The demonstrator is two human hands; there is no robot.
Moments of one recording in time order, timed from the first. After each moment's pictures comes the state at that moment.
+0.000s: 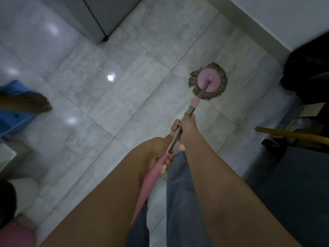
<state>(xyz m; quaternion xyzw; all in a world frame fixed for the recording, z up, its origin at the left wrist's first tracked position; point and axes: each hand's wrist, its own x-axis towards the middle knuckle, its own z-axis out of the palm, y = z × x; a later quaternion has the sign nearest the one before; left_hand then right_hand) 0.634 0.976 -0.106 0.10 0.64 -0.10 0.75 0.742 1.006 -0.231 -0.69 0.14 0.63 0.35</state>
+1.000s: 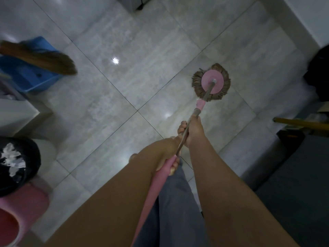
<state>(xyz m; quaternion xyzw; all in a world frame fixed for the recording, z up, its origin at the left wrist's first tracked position) 0.475 0.837 -0.099 0.09 0.66 -0.07 0.74 0.574 0.867 -0.220 -0.69 0.14 0.63 0.32</state>
